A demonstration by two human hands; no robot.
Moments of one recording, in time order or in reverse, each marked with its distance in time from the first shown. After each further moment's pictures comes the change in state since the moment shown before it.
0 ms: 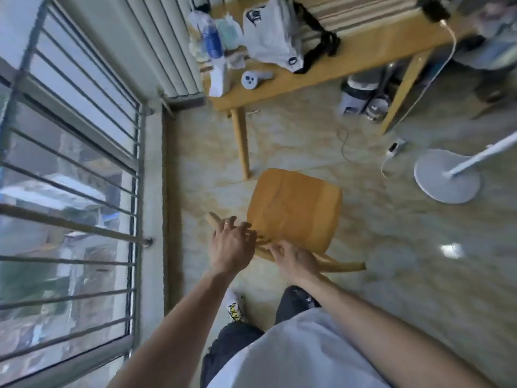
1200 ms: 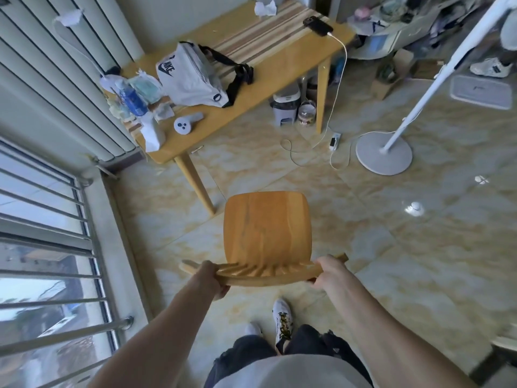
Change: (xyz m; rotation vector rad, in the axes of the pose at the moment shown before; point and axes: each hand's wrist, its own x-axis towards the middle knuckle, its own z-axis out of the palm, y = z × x) left_hand 0.087 0.009 -0.014 -1.164 -0.349 -1.172; right_hand 0.003 0.045 -0.068 1.691 0.315 1.090
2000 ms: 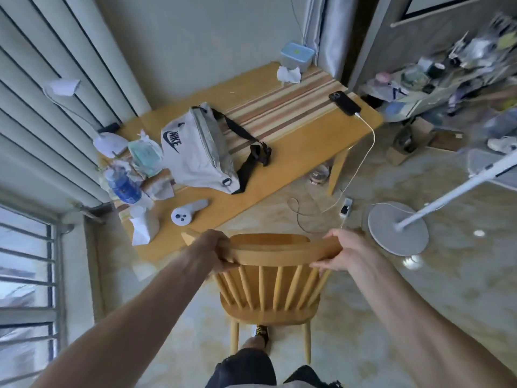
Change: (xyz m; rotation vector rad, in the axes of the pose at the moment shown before) left_hand -0.083 0.365 0.203 0.000 -0.276 0.105; right_hand -0.042 -0.361 0.256 -0.043 -0.131 -0.073
